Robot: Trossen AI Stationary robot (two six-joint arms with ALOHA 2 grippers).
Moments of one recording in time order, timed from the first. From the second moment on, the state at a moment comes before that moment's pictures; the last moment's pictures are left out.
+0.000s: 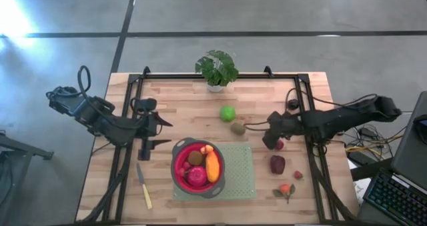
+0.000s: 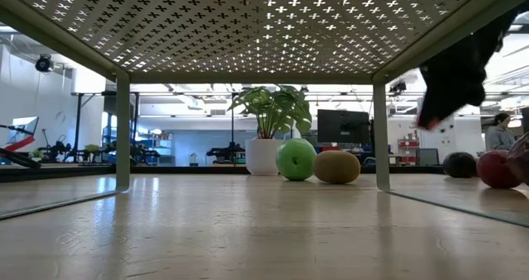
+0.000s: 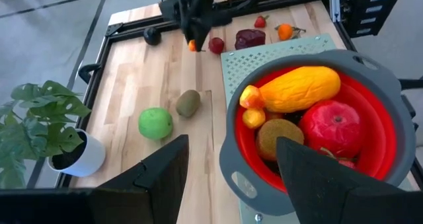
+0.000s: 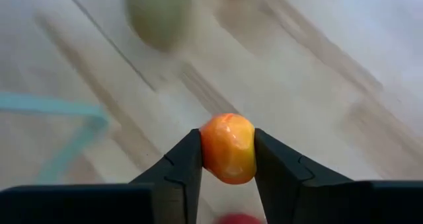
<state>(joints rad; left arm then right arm) -0.49 1.15 1.58 -1.11 -0.47 -0.16 0.10 1.03 0.60 -0.67 0.26 0.85</state>
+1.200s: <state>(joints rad) -0.49 1.48 1.44 -0.24 -0.88 0.90 0.31 0.89 0.60 0.36 0.05 0.30</state>
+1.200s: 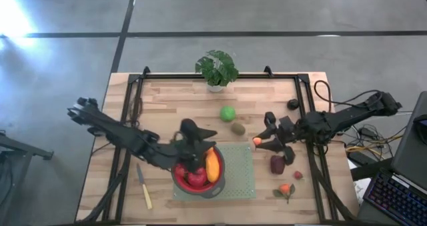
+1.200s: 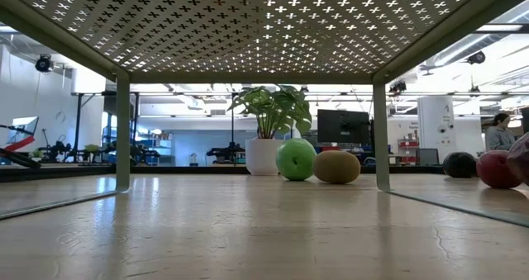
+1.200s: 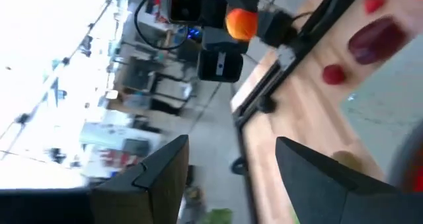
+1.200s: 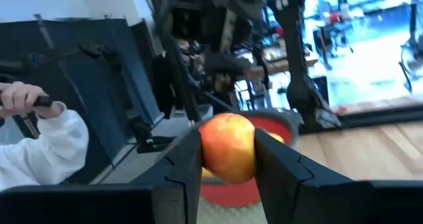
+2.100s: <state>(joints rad) -0.50 1.68 1.47 0.08 -0.92 1.21 0.36 1.22 0.63 0.81 0.05 0.07</state>
